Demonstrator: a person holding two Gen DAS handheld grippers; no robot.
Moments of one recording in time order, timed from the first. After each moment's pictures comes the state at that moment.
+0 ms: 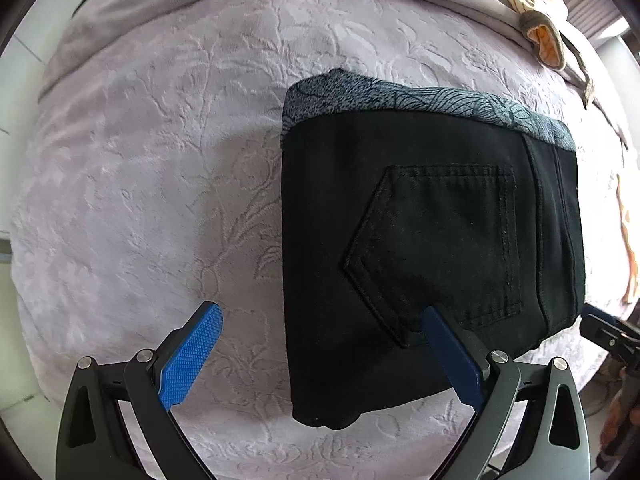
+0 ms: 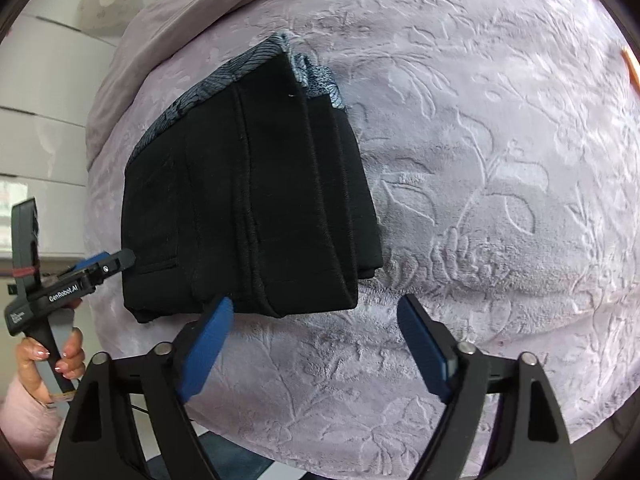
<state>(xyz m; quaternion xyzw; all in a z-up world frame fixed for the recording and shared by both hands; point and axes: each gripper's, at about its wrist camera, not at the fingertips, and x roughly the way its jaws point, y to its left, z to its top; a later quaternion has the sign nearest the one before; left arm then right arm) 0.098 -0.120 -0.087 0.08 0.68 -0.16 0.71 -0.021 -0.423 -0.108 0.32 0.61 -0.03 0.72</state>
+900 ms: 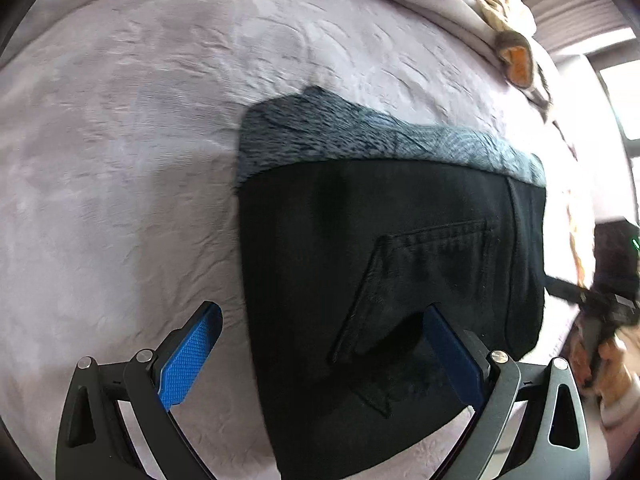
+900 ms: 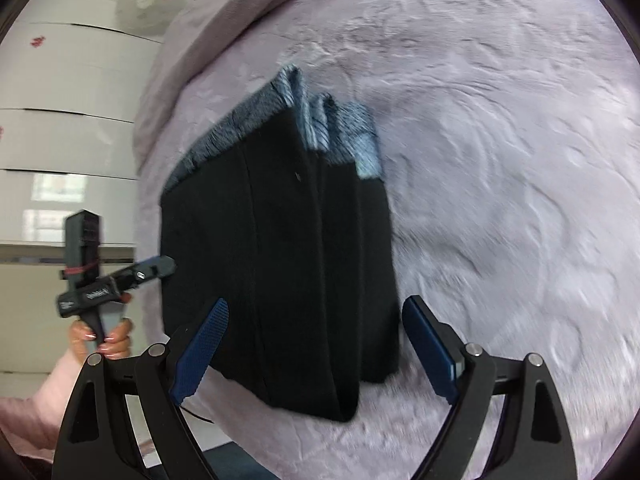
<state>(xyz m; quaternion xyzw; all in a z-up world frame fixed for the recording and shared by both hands) 0.188 -0.105 -0.139 0.00 0.69 -0.27 0.67 0.014 -0.473 -0.138 0.38 0.58 0.10 0.71</state>
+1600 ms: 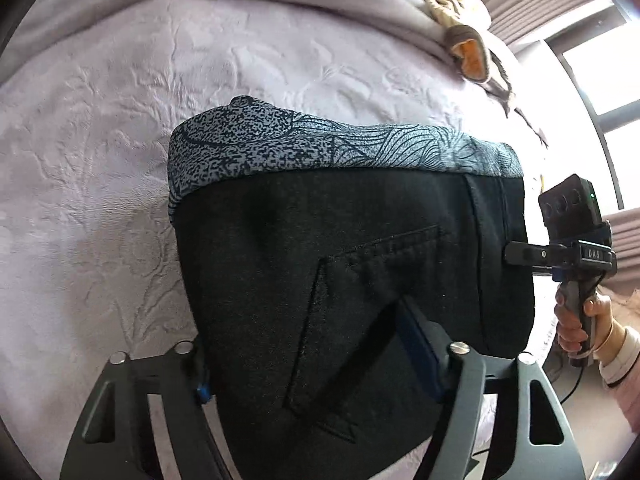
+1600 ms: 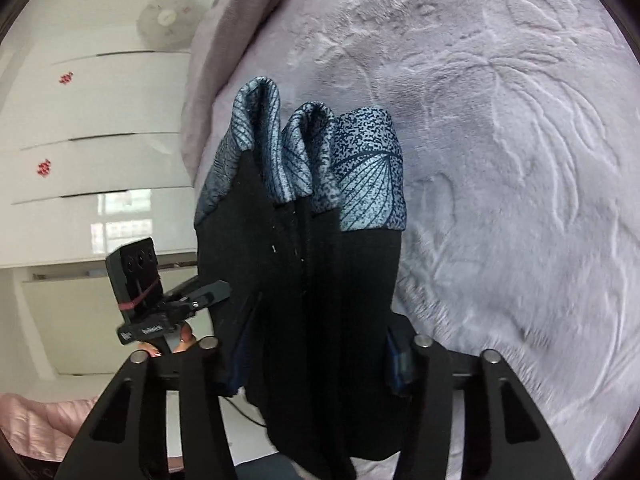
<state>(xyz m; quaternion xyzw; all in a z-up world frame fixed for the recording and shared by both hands) 0.167 -0.137 -0.126 0.00 0.64 -0.32 0.70 0.012 -0.501 -0.166 0.49 0.54 0.18 0.66</state>
